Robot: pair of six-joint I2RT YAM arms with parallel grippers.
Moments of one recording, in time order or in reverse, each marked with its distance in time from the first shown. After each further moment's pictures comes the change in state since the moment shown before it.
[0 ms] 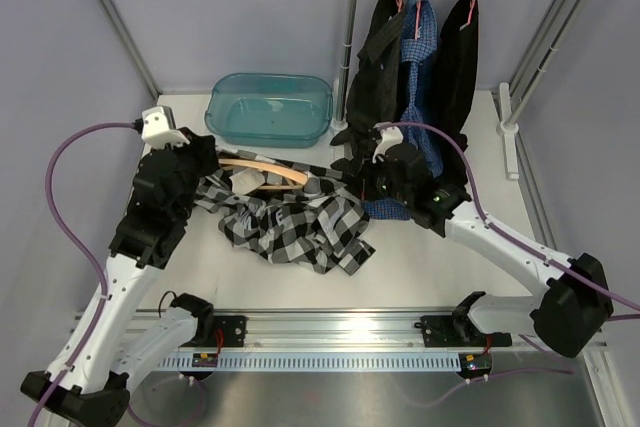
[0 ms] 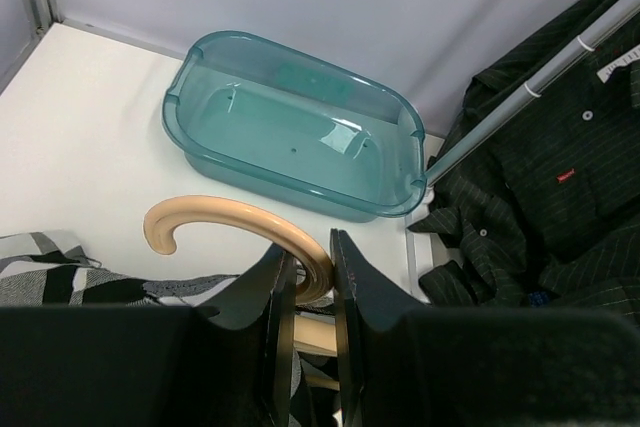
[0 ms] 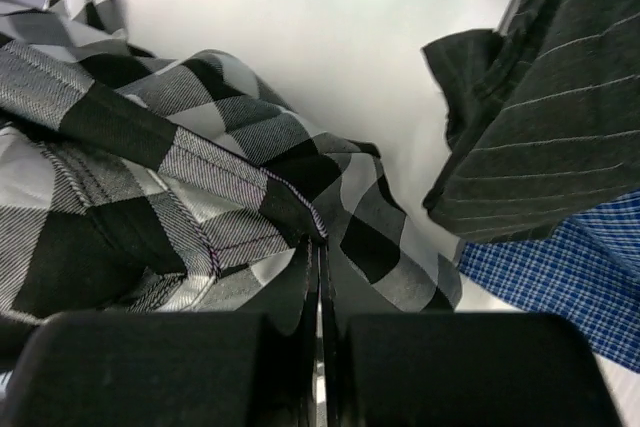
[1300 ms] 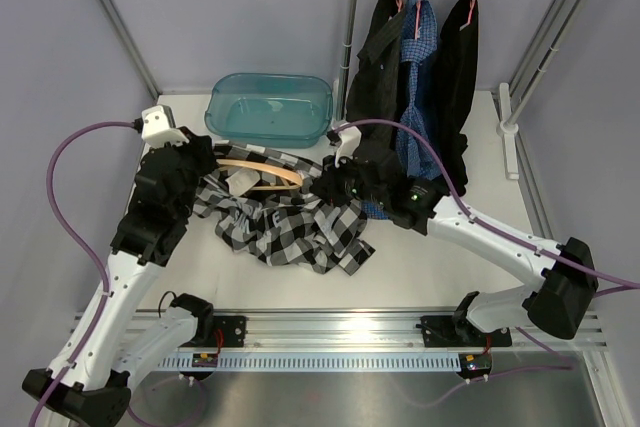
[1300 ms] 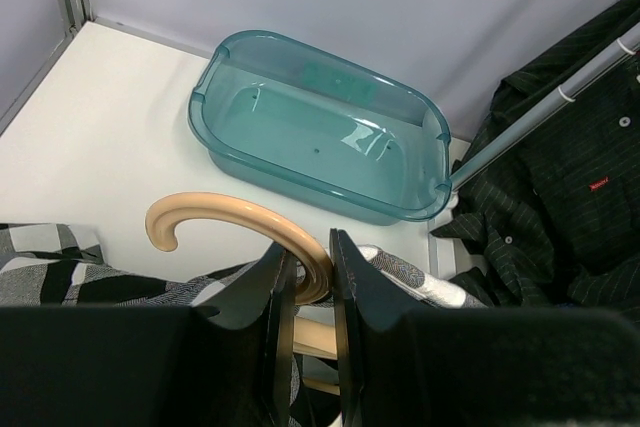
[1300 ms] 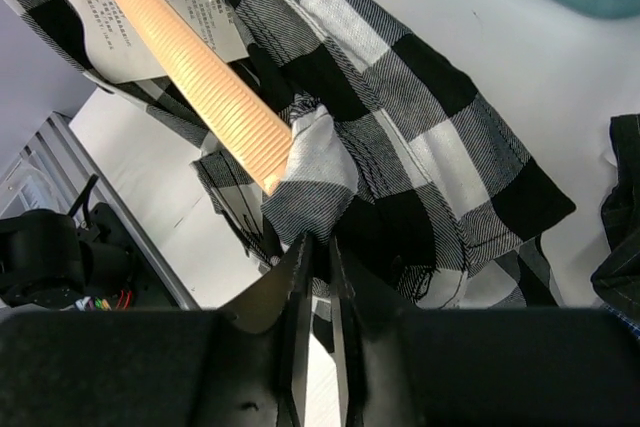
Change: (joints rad) left arm 0.005 0.013 -0.002 -0.008 -0.037 0.011; right arm 0.201 0.097 0.198 -0.027 -0.077 -0.048
